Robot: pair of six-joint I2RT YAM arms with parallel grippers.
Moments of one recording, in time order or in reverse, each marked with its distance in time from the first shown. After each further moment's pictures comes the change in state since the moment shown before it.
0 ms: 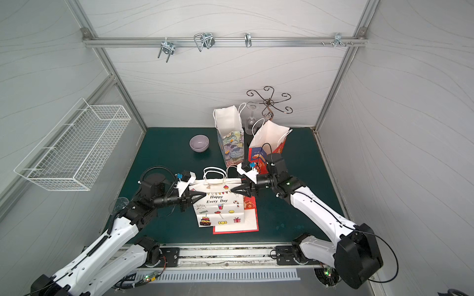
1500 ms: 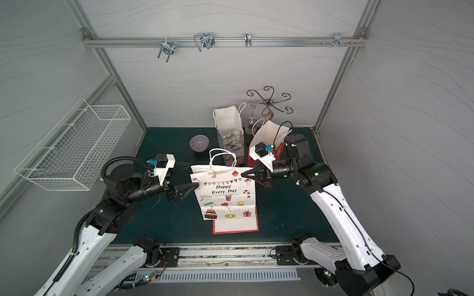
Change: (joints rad) left arm 0.000 -0.051 0.385 -0.145 -0.087 -0.053; right arm -0.100 -0.081 0.520 -0.688 -0.082 -0.113
